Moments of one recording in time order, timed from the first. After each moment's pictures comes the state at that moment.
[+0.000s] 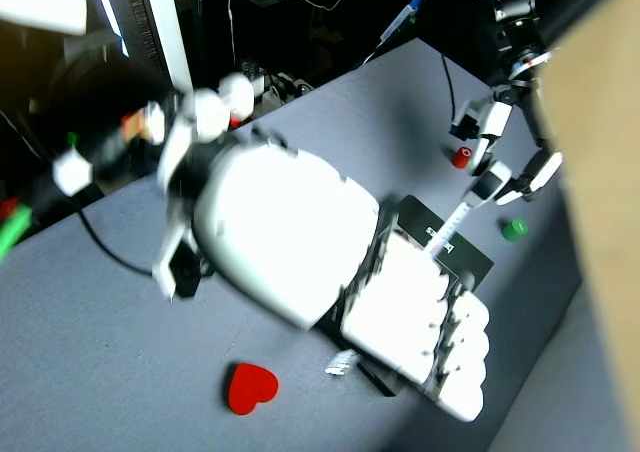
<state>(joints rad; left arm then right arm) 0.91 -0.97 1.52 0.17 -0.68 -0.23 -0.10 -1.08 0.74 -1.70 -0.86 0.46</state>
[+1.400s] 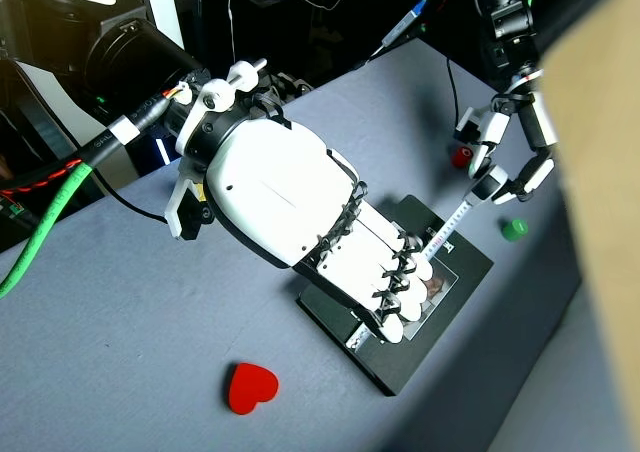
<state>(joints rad) 1.06 -1.07 1.70 0.18 -0.82 -0.31 -0.14 -1.11 0.69 -1.57 -0.90 0.48</state>
